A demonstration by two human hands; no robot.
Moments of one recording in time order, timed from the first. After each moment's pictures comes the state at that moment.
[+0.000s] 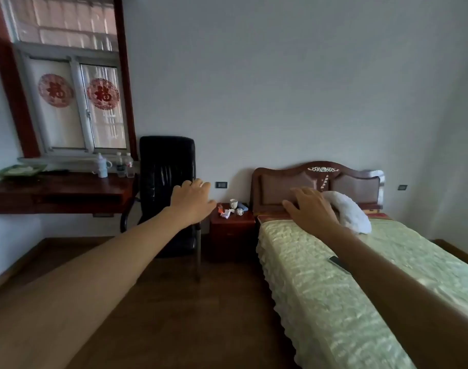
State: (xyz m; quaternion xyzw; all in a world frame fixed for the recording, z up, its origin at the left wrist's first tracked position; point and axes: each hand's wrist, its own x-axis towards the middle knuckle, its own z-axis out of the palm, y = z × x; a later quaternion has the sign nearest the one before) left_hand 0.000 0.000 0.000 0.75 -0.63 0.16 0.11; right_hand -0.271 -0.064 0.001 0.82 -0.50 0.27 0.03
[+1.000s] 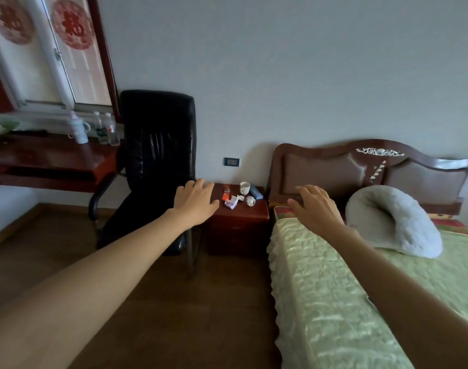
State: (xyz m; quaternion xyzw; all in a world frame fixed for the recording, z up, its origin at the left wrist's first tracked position) left_hand 0.063 -0.478 -0.116 0.81 -0.58 0.09 0.07; right_hand -0.199 -0.579 -0.094 0.86 -0.47 0.18 -0.03
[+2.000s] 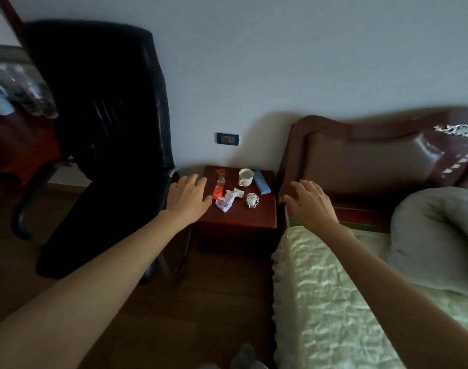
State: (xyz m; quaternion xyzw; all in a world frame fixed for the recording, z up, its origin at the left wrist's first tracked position) left_hand 0.215 -0.922 -0.244 0.84 -0.54 0.01 0.02; right_hand -0.039 -1.053 -0.228 0.87 -0.47 0.11 -0.11
